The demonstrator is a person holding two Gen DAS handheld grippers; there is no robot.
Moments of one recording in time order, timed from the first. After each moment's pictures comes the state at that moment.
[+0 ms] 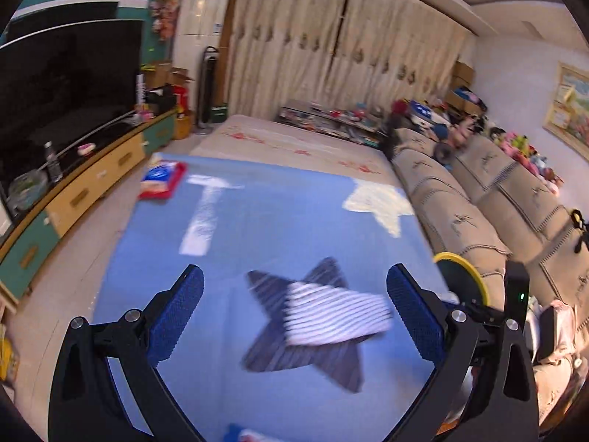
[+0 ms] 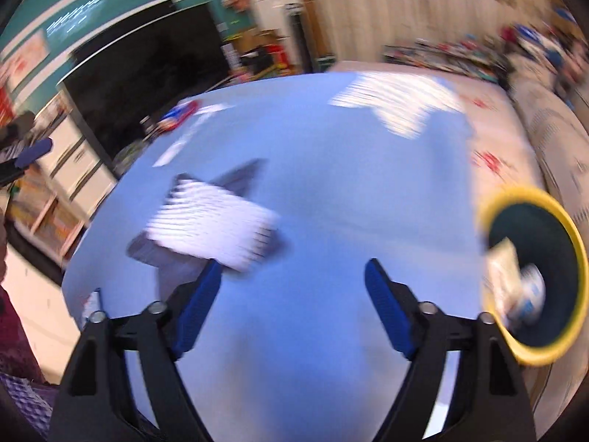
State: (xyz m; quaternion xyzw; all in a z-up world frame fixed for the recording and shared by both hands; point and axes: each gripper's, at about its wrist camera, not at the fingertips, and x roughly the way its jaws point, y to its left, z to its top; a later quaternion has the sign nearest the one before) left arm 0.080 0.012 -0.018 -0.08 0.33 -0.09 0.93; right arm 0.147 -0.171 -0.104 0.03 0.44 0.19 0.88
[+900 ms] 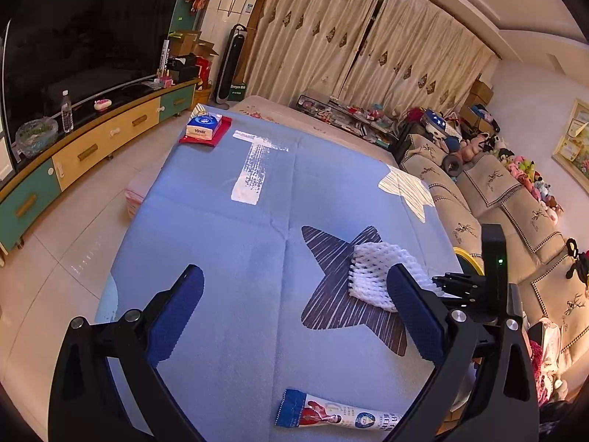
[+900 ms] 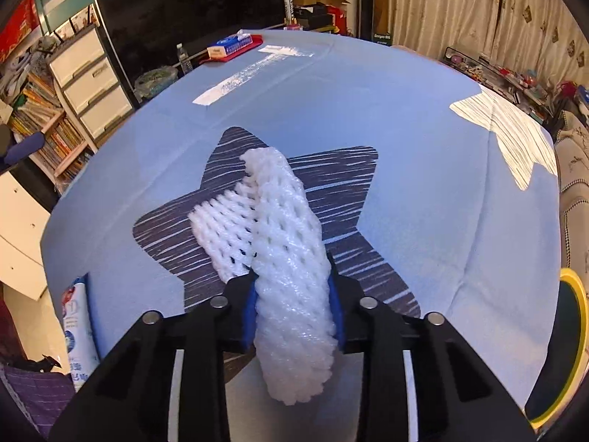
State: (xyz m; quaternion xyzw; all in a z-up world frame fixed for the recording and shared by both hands) left arm 0.057 0.079 -0.081 -0.14 0.36 -0.09 0.92; right arm 0.179 -0.092 -0.126 -0.06 0.48 0.22 0.85
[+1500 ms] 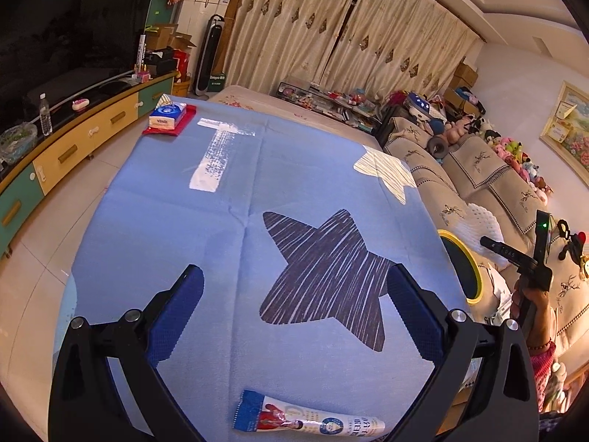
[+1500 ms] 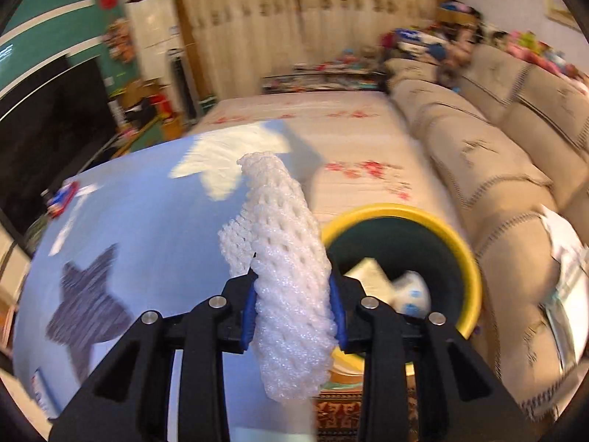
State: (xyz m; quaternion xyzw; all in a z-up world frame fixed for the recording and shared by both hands) left arm 0.066 0.036 -0.089 -0.13 0.38 -0.13 0.91; right arm 0.137 -0.358 -0.078 0.10 0.39 -0.11 0.91
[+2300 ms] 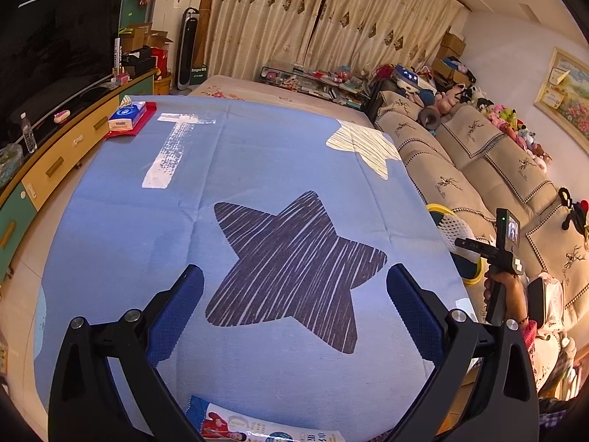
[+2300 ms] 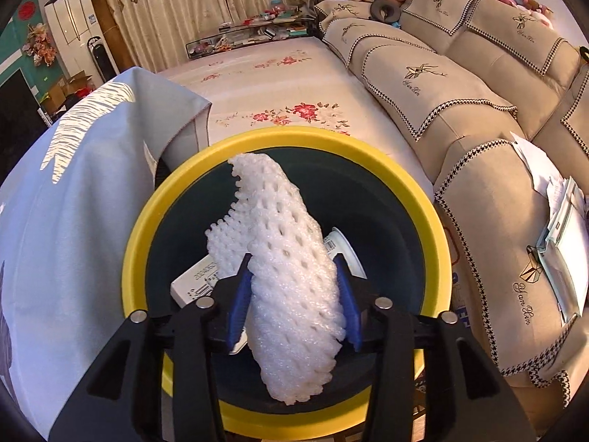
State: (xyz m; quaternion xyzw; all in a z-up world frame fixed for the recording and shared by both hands) left arm 0.081 -0.029 -0.089 -0.08 0.40 -0.15 0.90; right arm 0.171 -0.447 -0.185 0.13 0.46 -0.19 0.86
